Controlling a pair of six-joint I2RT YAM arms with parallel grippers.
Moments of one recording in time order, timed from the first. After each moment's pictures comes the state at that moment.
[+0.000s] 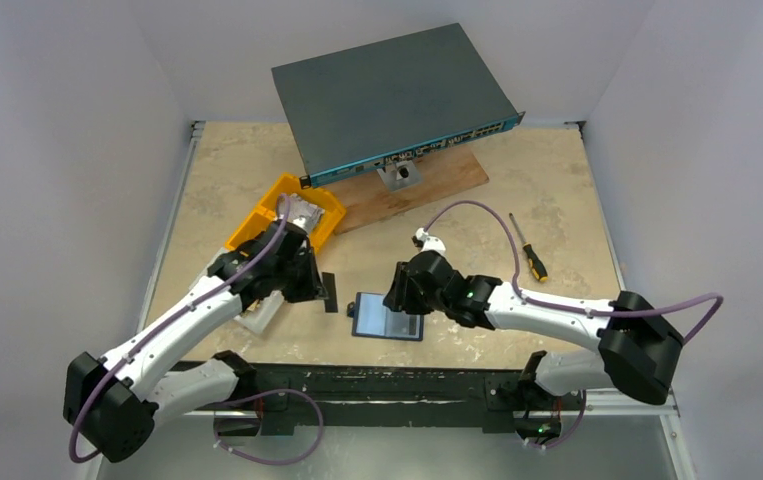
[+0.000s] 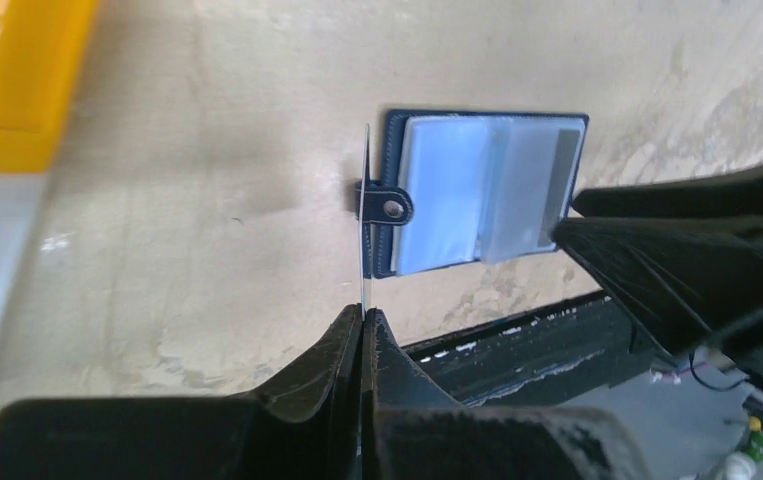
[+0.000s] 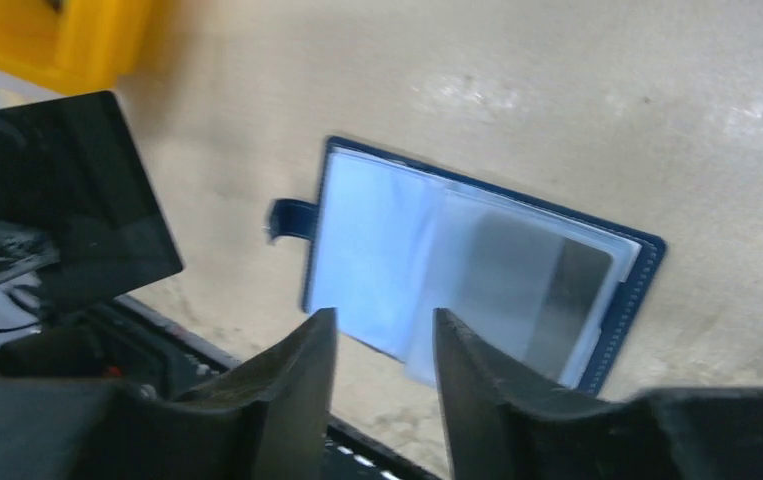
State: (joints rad) left arm -0.60 1.05 0.78 -0.70 0.13 -0.71; right arm 0.99 1.32 0.67 -0.17 0.14 0.95
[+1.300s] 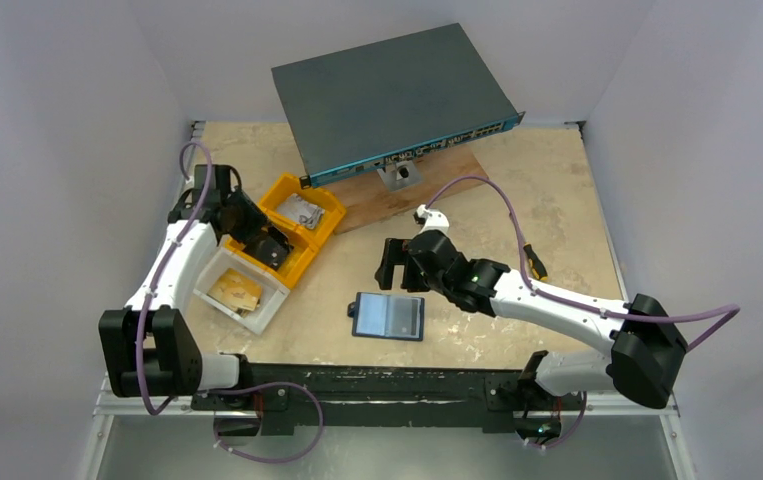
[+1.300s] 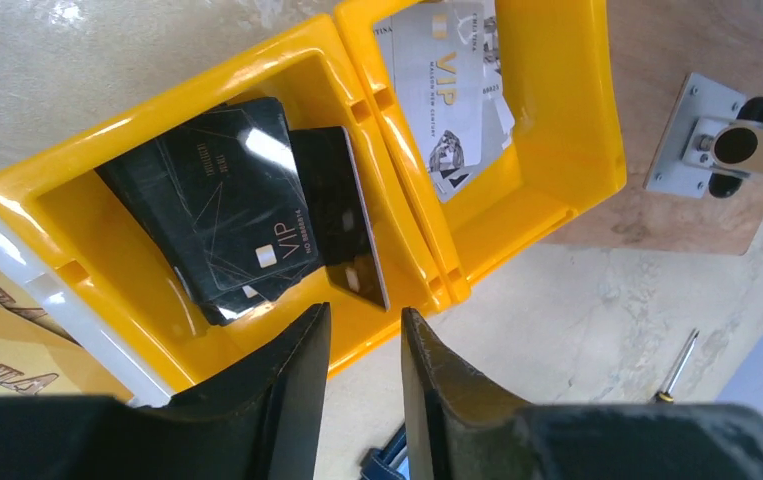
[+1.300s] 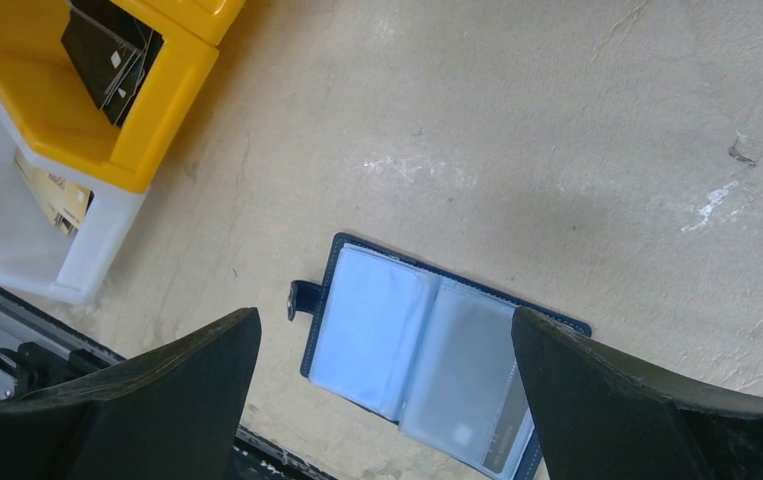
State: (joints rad) left arm 0.03 1.34 1.03 -0.62 0.10 -0.76; right arm 0.94 1.28 0.83 -0.25 0.25 0.79
